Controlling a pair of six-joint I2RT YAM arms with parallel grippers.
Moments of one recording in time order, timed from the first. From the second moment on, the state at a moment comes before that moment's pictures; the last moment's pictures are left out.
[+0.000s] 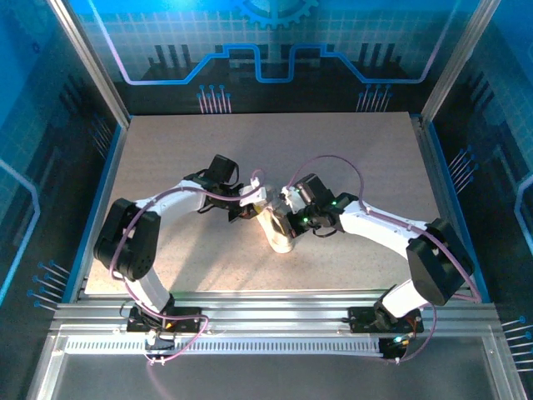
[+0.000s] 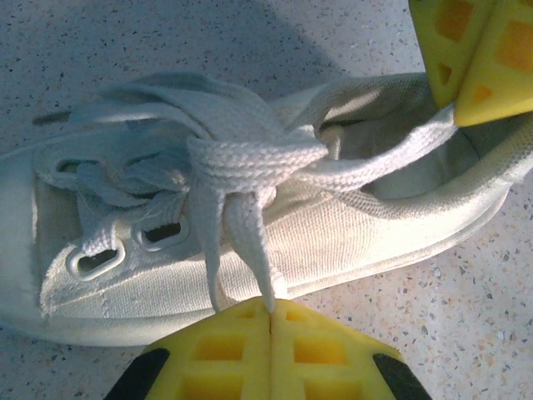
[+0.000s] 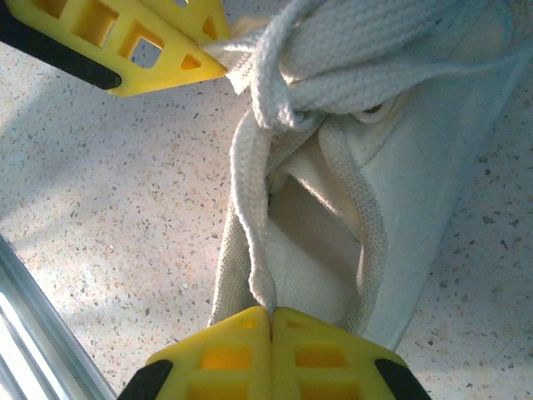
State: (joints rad) left arm -0.38 1.69 1.05 -0.45 0.62 0.84; right arm 0.66 1.51 0.94 -0.44 -0.32 0.22
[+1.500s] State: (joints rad) left arm -0.37 1.66 1.02 -0.43 0.57 0.94; right arm 0.38 1.73 1.07 -0.29 -0.59 0.27
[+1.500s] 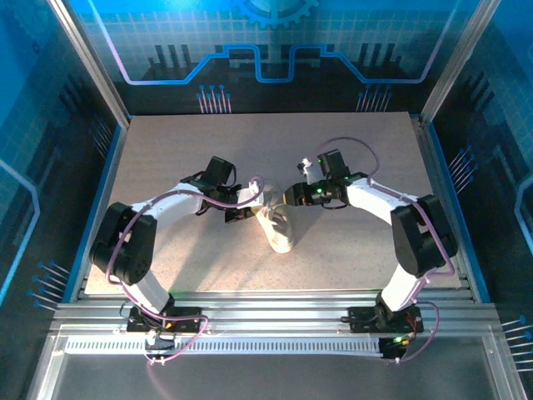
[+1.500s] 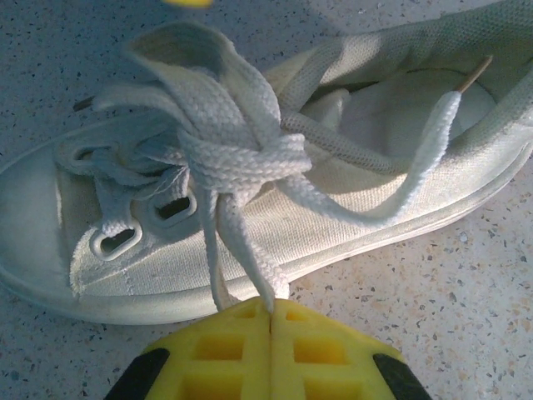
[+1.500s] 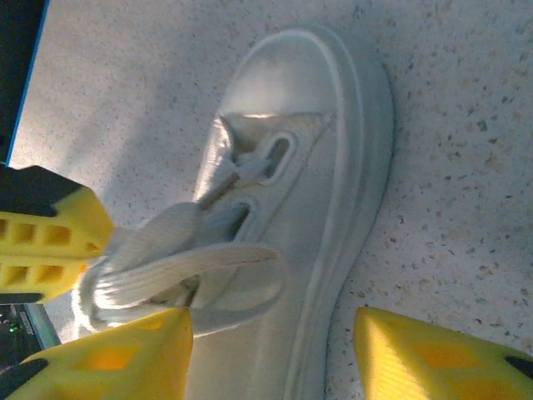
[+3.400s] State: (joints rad) left arm -0.39 1.67 1.02 -0.42 0.53 0.88; right arm 0.39 1.63 0.99 -0.32 -0.47 0.21
